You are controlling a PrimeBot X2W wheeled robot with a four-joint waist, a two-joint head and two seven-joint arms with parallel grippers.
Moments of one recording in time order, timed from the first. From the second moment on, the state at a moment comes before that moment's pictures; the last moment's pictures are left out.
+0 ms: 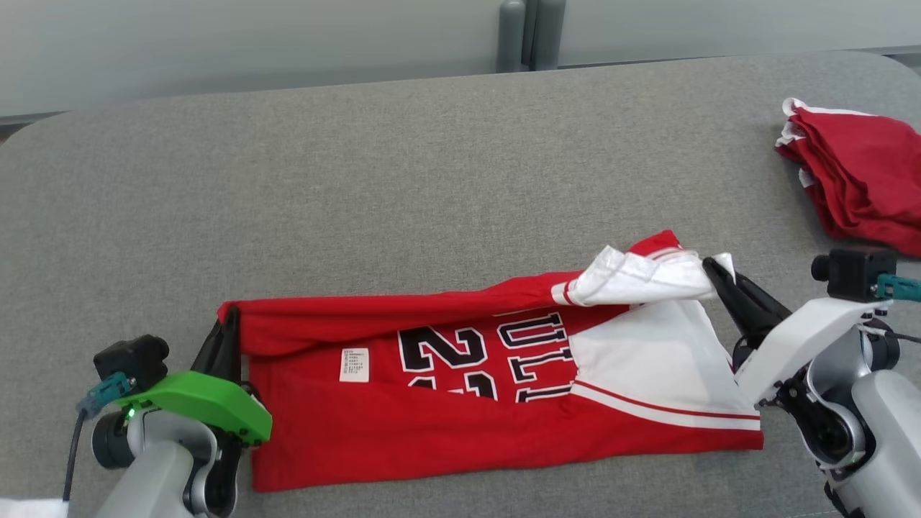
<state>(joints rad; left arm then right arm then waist) -0.40 0.30 -0.46 0.65 -0.88 -0.02 -0.26 -0.31 -0.43 0.30 0.21 0.79 0.13 0.11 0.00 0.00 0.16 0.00</state>
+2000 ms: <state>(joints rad) 0.09 0.34 -0.38 0.00 -0.84 0.27 -0.25 -0.26 -0.28 0.04 0.55 0.57 0.13 0.33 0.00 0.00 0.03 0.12</state>
